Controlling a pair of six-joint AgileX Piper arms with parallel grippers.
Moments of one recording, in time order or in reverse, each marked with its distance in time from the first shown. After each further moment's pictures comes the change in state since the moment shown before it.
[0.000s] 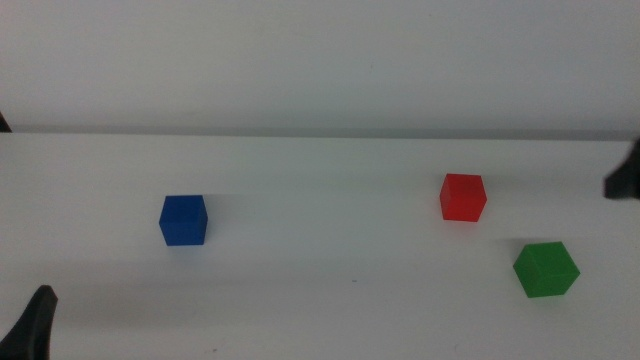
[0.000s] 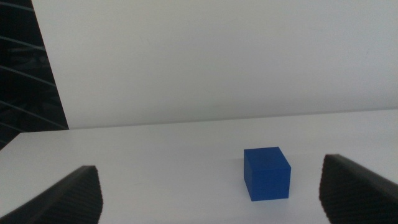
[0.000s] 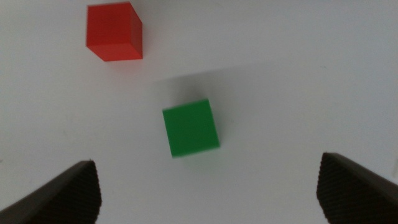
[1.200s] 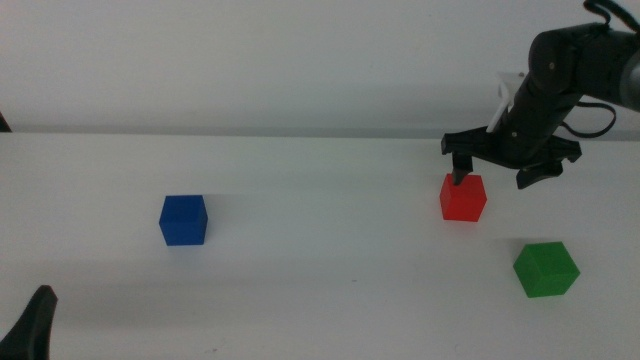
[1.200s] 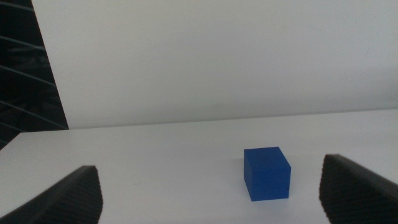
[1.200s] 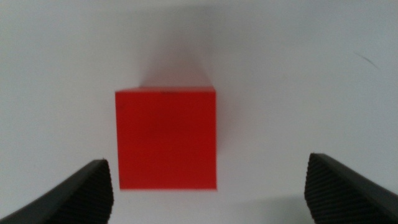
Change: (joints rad) left arm 0.000 0.000 0.000 0.000 0.000 0.000; right arm 0.189 0.873 -0.567 -0.063 -0.002 0.166
